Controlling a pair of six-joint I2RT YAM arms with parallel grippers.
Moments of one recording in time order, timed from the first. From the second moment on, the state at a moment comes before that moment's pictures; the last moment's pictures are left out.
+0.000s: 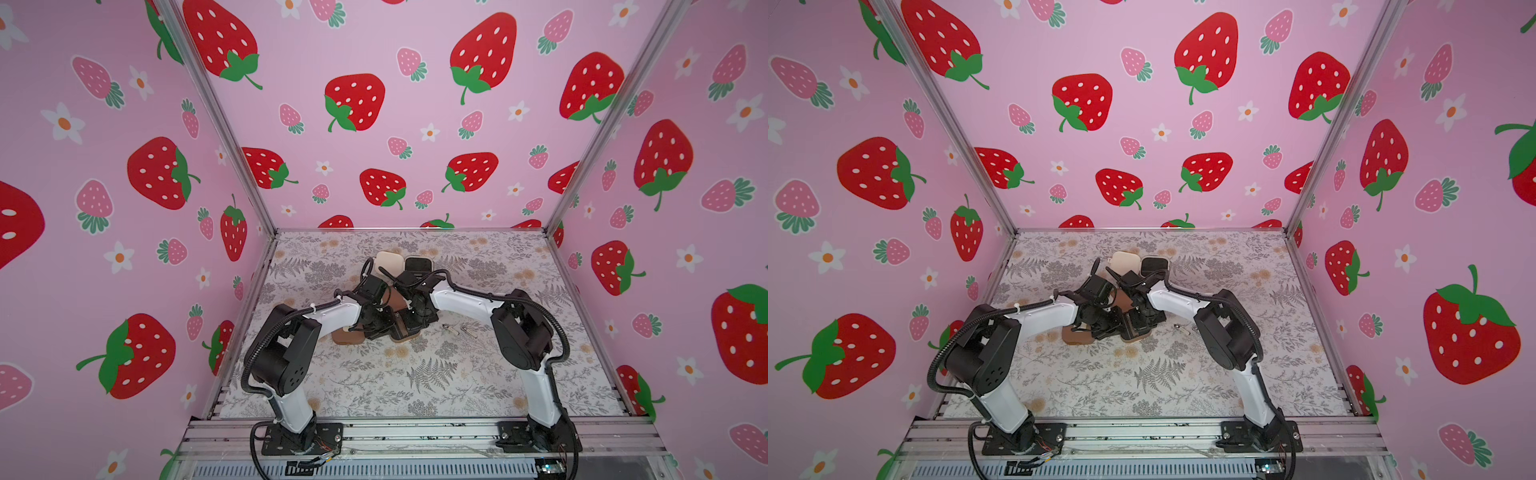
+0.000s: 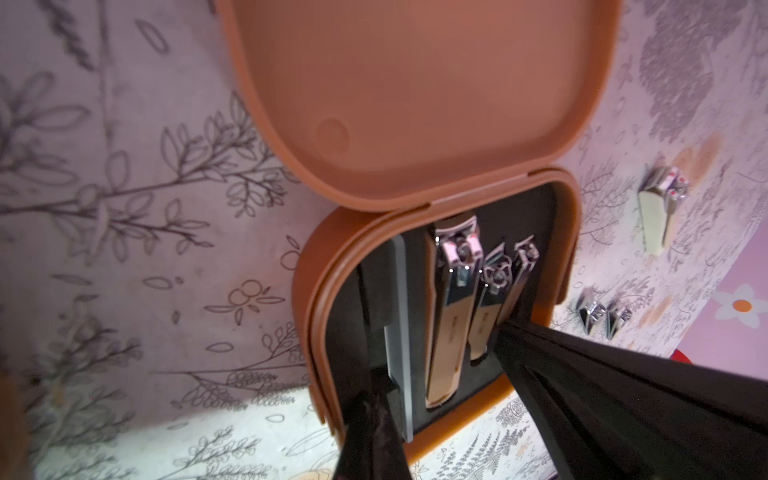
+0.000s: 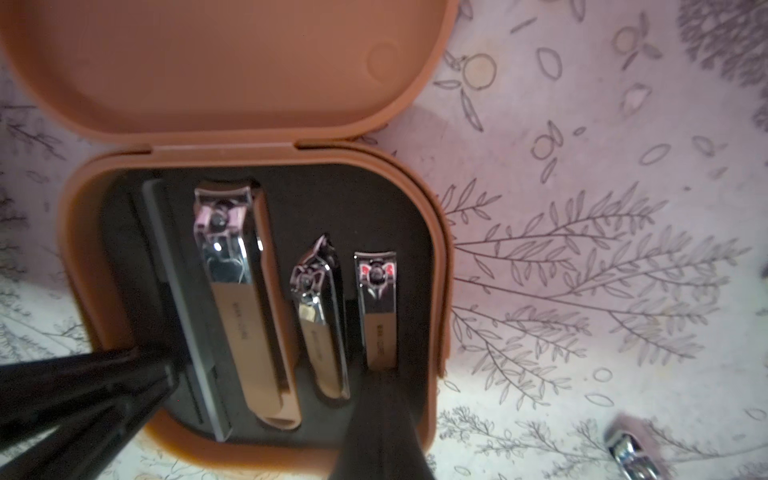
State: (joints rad) left arm -0.50 1.75 1.00 -0.45 0.35 -0.81; right arm 0.90 2.14 1.58 -0.87 0.00 0.43
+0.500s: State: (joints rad) left arm -0.50 1.75 1.01 -0.48 0.34 -0.80; right arm 0.90 2.13 1.66 -0.94 0.02 0.37
